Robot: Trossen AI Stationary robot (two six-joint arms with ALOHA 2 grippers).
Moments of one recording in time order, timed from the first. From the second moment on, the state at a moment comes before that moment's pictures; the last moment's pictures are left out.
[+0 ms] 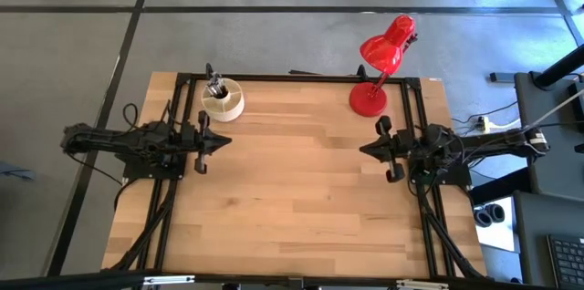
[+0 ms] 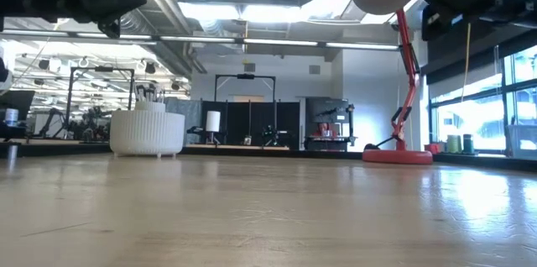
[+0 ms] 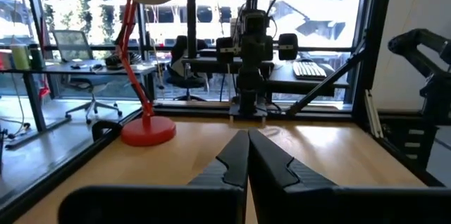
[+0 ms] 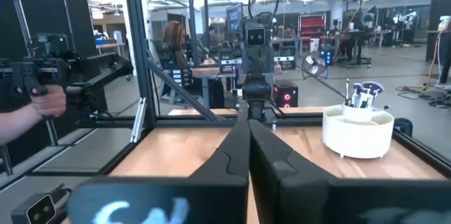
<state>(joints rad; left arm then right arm) -0.06 0.20 0.14 0.15 -0.16 0.00 0.07 0.45 0.15 0.46 -0.02 0.05</state>
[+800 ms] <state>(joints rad) -0.06 0.05 0.14 -0.05 -0.13 -0.02 0.07 0.18 0.09 0.19 -0.10 0.12</state>
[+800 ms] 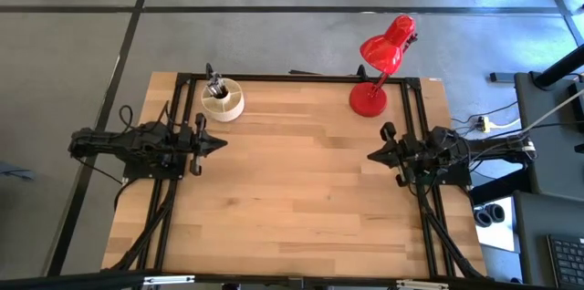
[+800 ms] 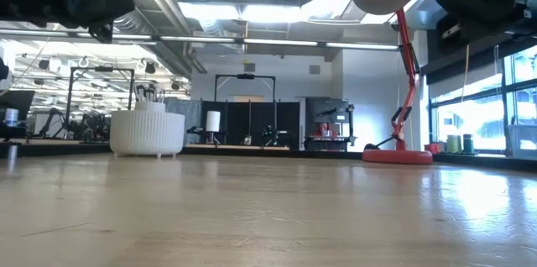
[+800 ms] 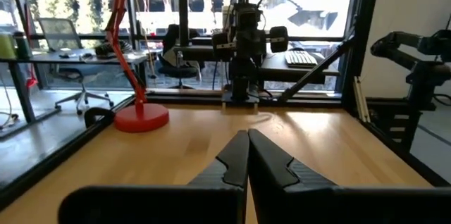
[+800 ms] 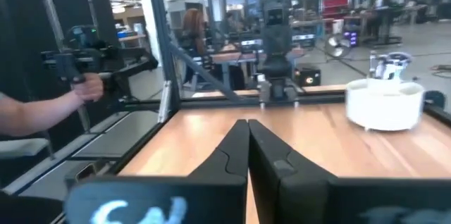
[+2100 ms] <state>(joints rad) -0.06 0.00 0.01 0.02 -0.06 0.01 0.07 0.13 0.01 0.32 -0.06 -0.01</state>
